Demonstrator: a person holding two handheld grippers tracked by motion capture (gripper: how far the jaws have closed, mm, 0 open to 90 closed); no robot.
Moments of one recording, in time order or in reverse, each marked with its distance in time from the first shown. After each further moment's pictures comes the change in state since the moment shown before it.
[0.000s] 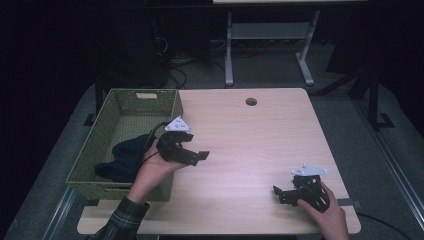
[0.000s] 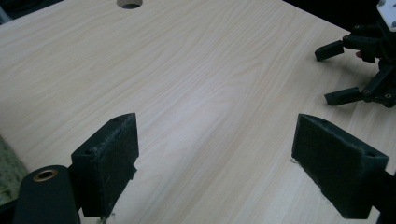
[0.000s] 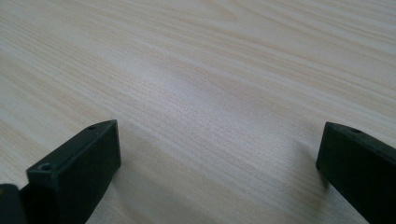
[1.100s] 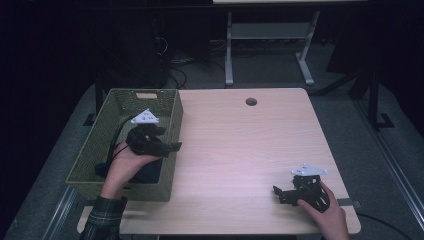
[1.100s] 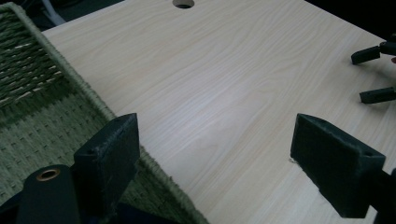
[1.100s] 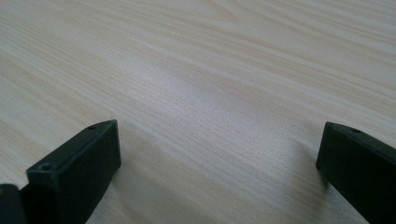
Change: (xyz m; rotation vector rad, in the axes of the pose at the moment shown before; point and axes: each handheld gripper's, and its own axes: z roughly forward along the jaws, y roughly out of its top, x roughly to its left) left arm 0.046 -0.017 -0.053 -0.016 0.084 -0.060; right arm 0.000 0.000 0.000 -0.001 0.001 0.000
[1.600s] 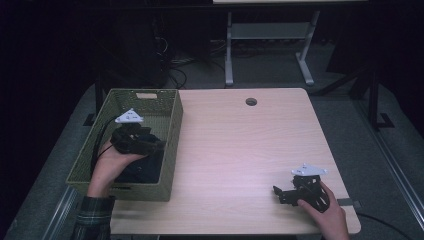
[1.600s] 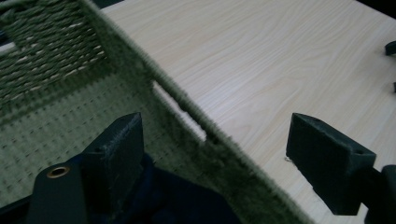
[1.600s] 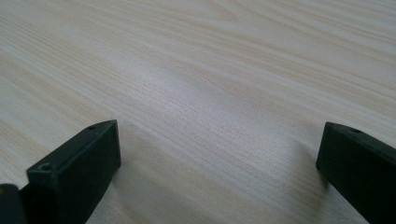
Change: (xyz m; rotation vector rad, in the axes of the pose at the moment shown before) left arm 0.031 -0.018 -0.019 0.029 0.068 -0.024; right arm 0.000 0.000 0.000 0.000 -0.001 0.002
